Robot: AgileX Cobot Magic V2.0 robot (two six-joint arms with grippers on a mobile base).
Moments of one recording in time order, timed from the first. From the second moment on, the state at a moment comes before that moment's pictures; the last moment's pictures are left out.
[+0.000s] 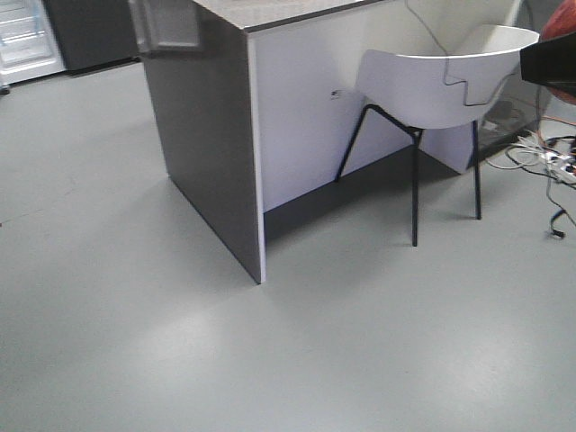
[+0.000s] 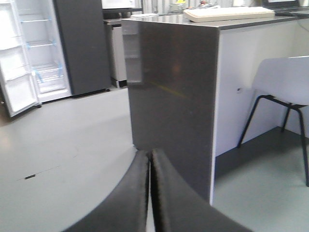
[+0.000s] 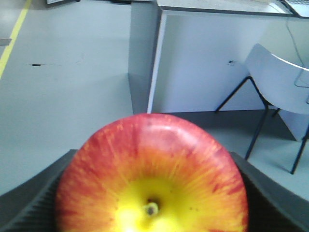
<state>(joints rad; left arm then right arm) 0.05 -0.01 0.03 0.19 0.16 -0.24 0.06 1.07 -1.42 0.37 0.94 -0.49</state>
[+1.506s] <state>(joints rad) 0.05 -0.01 0.03 0.19 0.16 -0.24 0.06 1.07 -1.42 0.37 0.94 -0.49</state>
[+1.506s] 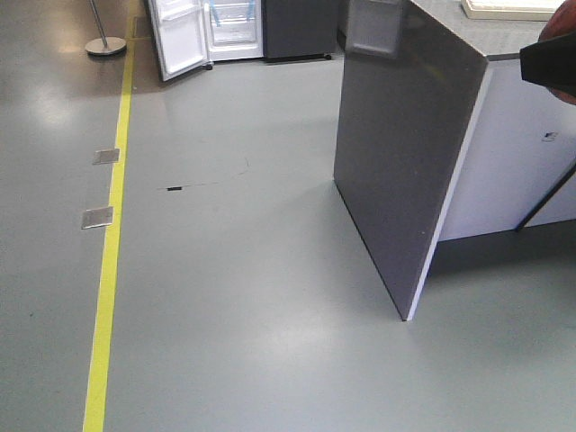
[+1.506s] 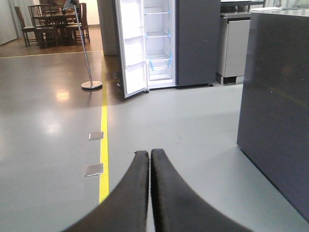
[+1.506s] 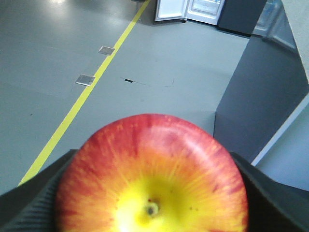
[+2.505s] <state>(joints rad) 0.05 -0.01 0.03 0.19 0.16 -0.24 0.06 1.07 -1.42 0.37 0.94 -0.49</state>
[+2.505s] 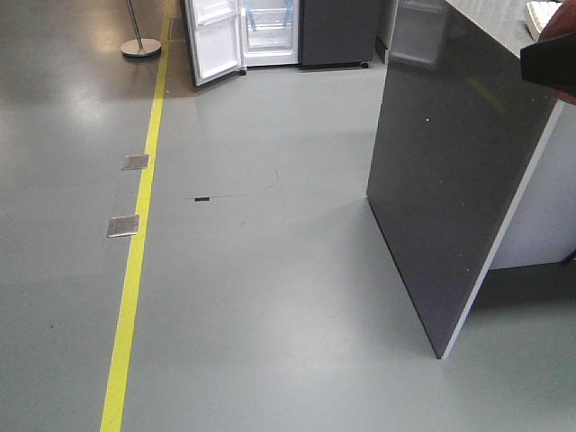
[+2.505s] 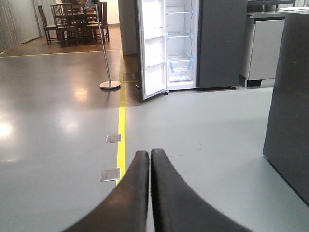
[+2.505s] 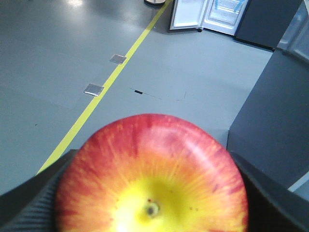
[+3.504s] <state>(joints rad) 0.05 -0.01 0.03 0.19 0.16 -0.24 0.06 1.07 -1.42 0.37 0.94 -0.49</state>
